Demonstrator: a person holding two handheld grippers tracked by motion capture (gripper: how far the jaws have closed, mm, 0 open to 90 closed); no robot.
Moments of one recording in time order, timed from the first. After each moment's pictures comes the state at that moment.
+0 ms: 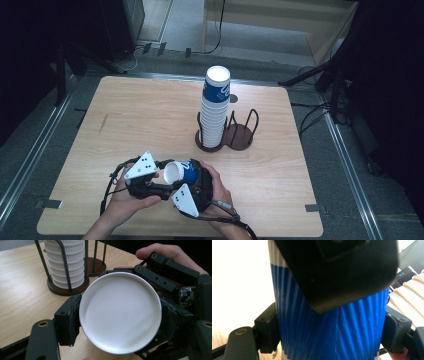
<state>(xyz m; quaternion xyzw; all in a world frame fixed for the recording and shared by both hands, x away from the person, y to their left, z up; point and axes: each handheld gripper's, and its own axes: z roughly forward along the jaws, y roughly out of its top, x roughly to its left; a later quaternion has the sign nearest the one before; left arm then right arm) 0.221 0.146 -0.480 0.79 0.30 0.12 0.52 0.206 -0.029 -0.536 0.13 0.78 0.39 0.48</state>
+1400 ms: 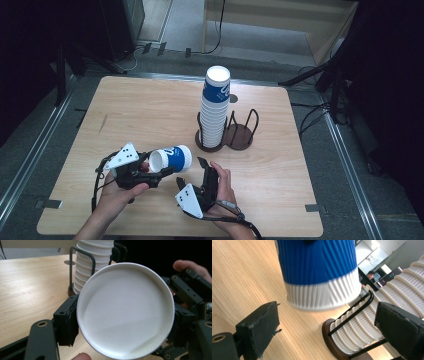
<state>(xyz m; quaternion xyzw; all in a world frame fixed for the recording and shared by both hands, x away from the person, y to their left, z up) 0.236 0.182 -0.481 0.72 0.36 0.12 0.58 0.206 -0.039 -0.529 0.14 0.76 0.39 0.50</state>
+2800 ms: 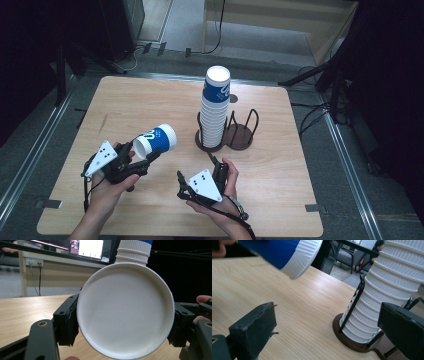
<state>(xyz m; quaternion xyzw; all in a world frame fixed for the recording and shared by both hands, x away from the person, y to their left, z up) 0.242 0.208 -0.495 0.61 0.37 0.23 0.66 0.214 -0.051 -0.497 0.30 0.73 0.48 0.39</state>
